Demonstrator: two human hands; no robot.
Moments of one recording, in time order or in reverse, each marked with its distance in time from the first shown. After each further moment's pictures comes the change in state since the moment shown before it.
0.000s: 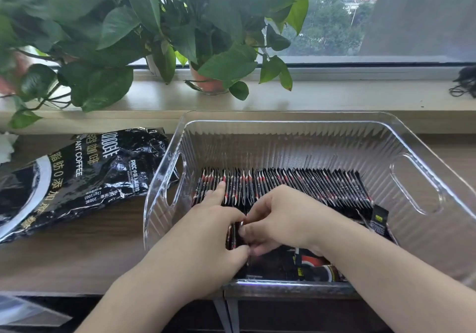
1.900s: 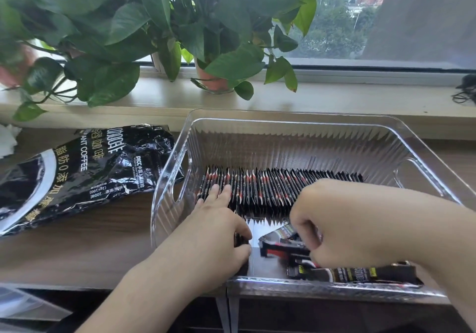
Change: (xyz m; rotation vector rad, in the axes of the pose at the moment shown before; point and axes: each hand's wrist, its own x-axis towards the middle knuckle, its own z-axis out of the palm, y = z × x) left_hand 0.007 -0.001 0.004 0.059 -0.058 -0.034; right_hand -0.049 -0.030 -0.034 -0.977 -0.114 -0.169
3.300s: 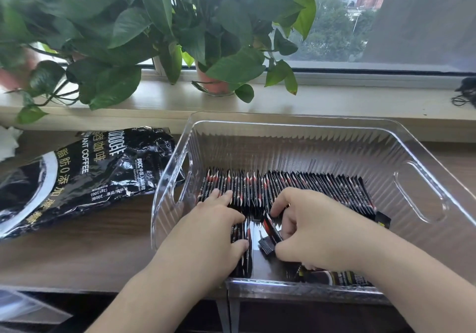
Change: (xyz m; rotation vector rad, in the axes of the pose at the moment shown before) left_hand 0.003 -0.008 0.005 0.068 0.195 0.008; right_hand 0.015 0.001 0.033 0.475 0.211 0.192
